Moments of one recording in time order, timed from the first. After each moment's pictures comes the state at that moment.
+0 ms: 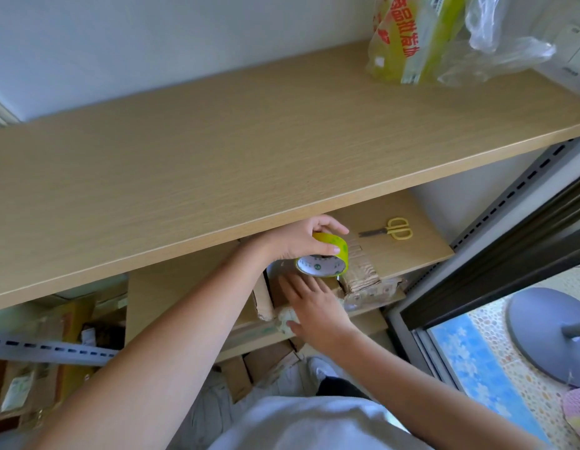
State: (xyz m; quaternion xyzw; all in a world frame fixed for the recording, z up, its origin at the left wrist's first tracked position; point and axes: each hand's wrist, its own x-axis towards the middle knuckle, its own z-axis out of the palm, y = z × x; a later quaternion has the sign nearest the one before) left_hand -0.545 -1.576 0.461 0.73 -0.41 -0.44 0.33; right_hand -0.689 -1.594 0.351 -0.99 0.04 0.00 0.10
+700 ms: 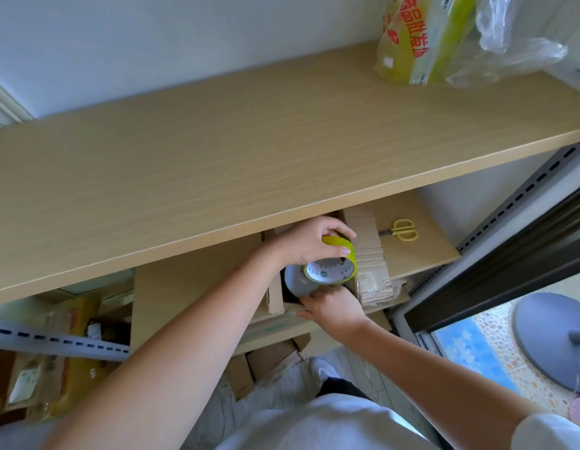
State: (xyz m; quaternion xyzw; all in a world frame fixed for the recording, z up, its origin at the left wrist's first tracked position) left_hand -0.555 -1.575 0.455 0.74 -0.42 -0.40 0.34; right_hand -0.680 -1.623 0.319 -1.00 -0.03 0.03 0.02
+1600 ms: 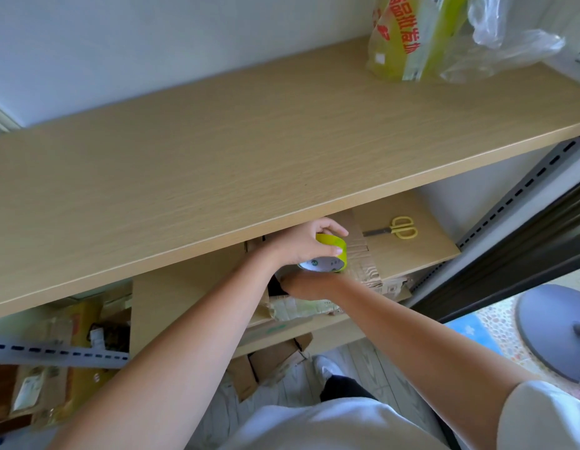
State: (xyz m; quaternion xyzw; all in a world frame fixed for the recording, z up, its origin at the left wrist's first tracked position) left_hand -0.550 -1.582 0.446 0.76 -0.39 -0.40 0.33; right_hand -0.611 -1.625 0.370 -0.90 0.11 0.32 0.28
